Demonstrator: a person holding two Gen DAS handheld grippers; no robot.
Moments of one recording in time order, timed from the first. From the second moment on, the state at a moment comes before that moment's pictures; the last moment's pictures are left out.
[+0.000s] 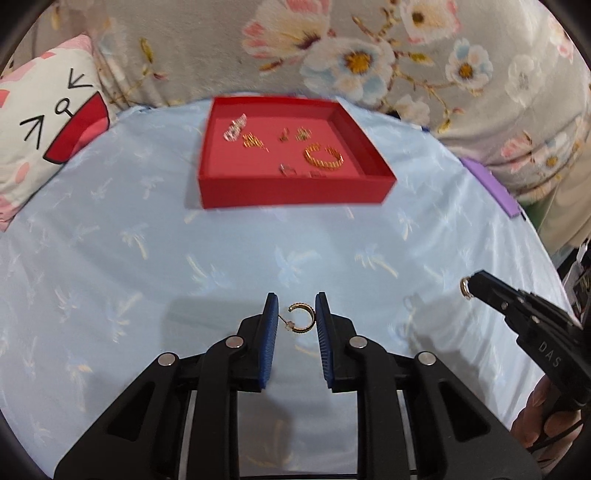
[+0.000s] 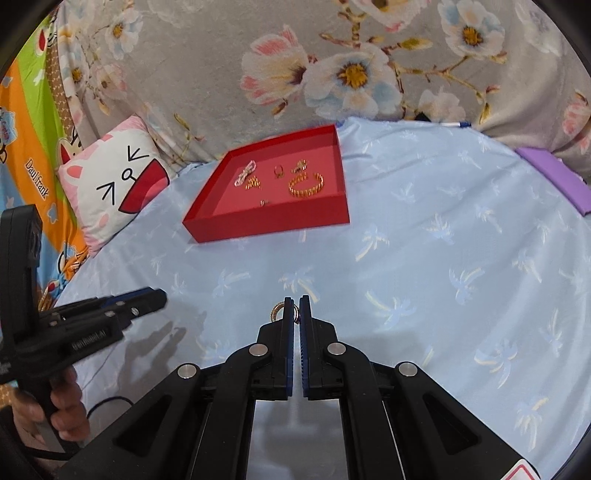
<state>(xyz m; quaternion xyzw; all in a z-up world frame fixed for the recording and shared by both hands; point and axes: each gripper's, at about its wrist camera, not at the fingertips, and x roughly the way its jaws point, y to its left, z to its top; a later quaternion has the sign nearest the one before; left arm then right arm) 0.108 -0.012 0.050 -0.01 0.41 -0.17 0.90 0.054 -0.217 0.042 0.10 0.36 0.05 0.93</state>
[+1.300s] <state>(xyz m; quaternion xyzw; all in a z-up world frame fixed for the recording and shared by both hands) 0.367 -0.013 0.033 -0.03 0.43 -0.13 0.89 0.356 -0.159 0.013 0.09 0.42 0.11 0.90</state>
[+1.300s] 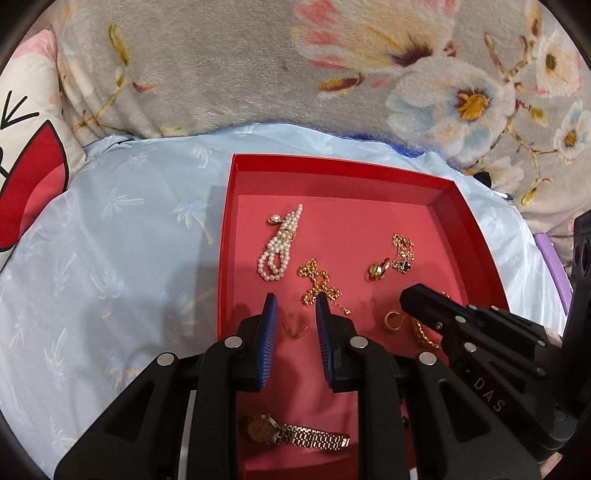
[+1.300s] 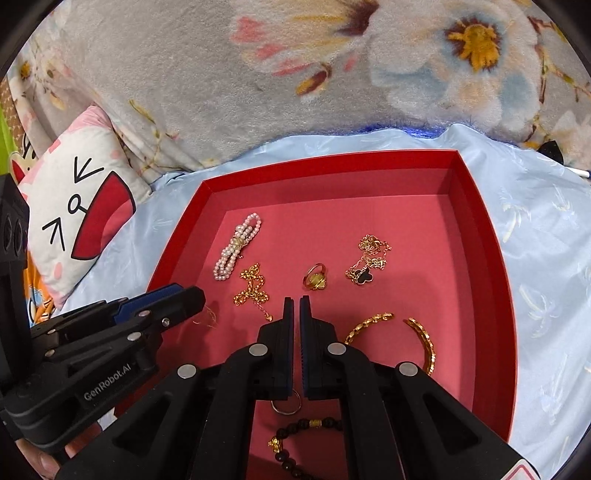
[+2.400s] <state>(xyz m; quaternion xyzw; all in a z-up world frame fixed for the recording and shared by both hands) 0.262 -0.023 0.080 0.00 0.36 -0.08 0.93 0.234 -0.186 0.050 0.09 0.37 0.04 0.93</state>
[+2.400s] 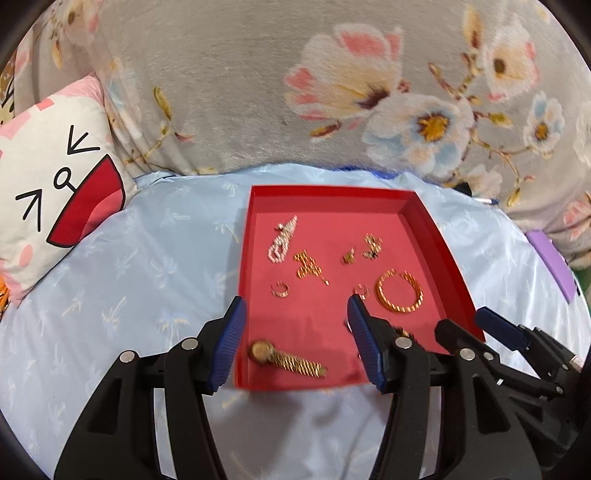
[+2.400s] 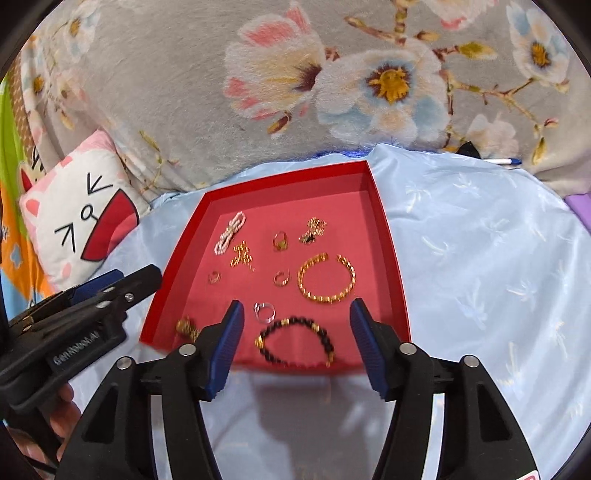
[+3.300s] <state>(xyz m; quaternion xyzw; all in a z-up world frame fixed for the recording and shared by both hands) 0.223 -0.022 0.073 0.04 0.39 -0.01 0.92 0.197 -0.169 0.053 0.05 0.41 -0.03 0.91</state>
